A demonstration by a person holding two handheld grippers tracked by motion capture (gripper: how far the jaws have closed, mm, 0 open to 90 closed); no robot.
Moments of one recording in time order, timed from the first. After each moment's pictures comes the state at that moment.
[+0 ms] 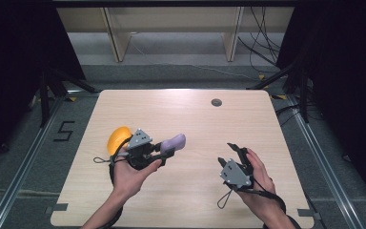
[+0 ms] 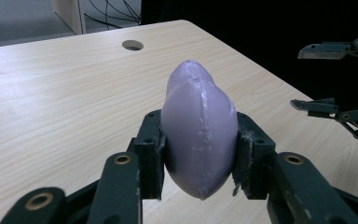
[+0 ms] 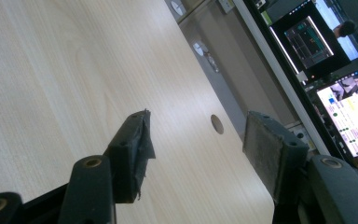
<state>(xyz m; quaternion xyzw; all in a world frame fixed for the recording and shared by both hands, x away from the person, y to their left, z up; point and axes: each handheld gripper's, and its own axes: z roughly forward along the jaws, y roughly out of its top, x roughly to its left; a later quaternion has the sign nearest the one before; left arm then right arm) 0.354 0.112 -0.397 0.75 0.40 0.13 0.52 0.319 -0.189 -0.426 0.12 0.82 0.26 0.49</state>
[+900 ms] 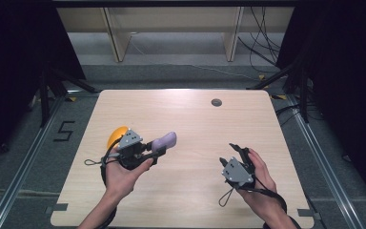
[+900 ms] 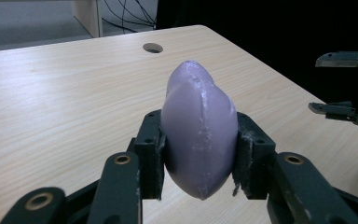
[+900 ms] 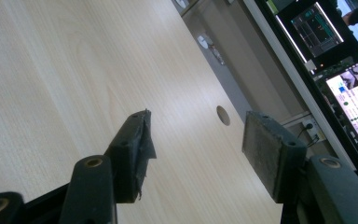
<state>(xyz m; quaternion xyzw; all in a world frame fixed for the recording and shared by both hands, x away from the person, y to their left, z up) 0.352 0.133 -0.398 0.73 0.42 0.15 0.52 0.322 -0.194 -0.429 0.15 0.82 0.27 0.48</state>
